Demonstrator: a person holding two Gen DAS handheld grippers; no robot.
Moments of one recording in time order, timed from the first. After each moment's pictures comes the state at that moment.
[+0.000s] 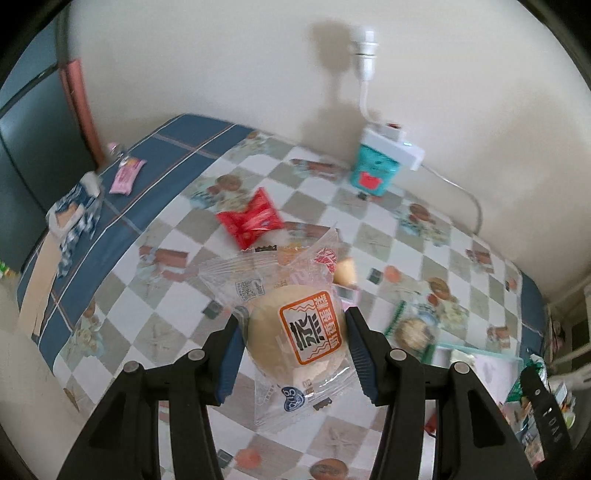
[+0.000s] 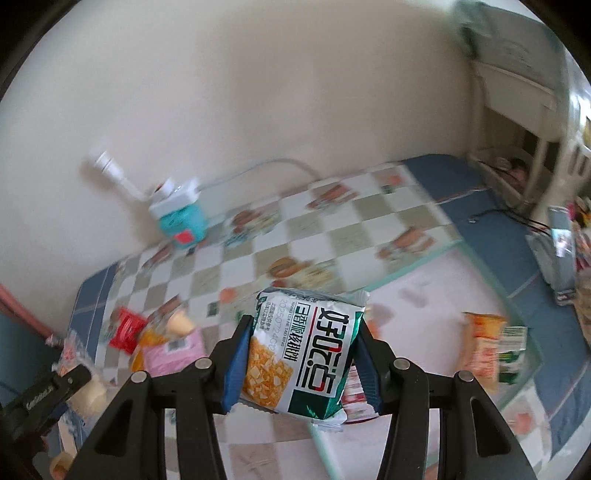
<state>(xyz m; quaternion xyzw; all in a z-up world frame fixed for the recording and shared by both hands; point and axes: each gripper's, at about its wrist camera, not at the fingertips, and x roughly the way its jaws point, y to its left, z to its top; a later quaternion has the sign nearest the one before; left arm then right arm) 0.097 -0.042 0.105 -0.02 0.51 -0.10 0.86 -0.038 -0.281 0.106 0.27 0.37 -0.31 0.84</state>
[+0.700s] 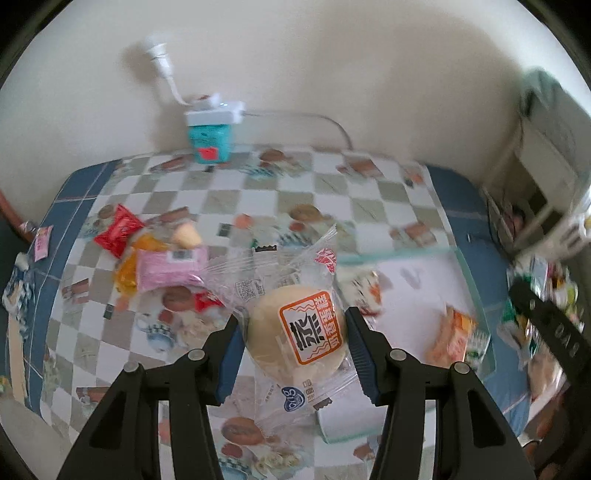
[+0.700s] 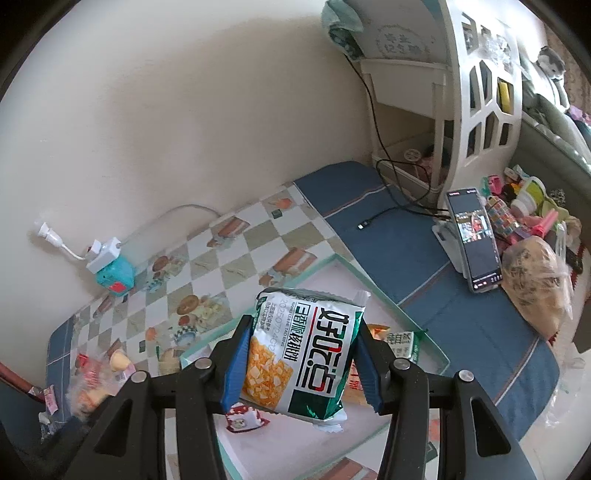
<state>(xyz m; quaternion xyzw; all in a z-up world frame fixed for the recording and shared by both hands) -0.018 -0.186 0.105 0.12 0.49 -0.27 0.82 -0.141 -0.357 0.121 0.29 0.34 -0.41 0.80</state>
